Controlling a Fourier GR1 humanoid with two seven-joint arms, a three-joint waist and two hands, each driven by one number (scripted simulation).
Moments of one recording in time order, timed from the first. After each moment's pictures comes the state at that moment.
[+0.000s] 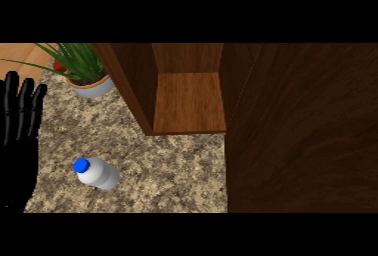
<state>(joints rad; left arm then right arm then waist) -0.03 0.10 0.03 -2.10 -0.04 0.03 -0.01 -0.01 -0.12 0.02 -2.10 -0.01 -0.04 0.00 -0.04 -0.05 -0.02</state>
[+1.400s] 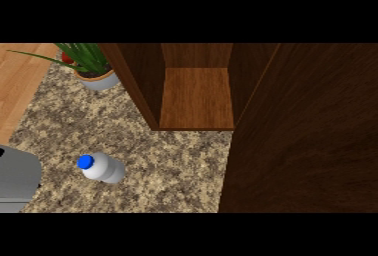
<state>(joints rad) 0.27 0.49 0.37 -2.06 1.03 -0.61 0.28 0.21 -0.08 0.37 -2.47 0.04 0.01 0.28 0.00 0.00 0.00</state>
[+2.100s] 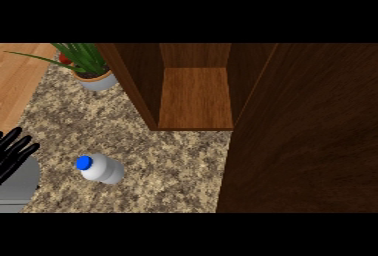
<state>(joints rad) 0.19 0.36 0.35 -1.90 0.74 -0.74 0.26 0.18 -0.07 0.47 -2.48 0.07 -0.06 0.34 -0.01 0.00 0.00</state>
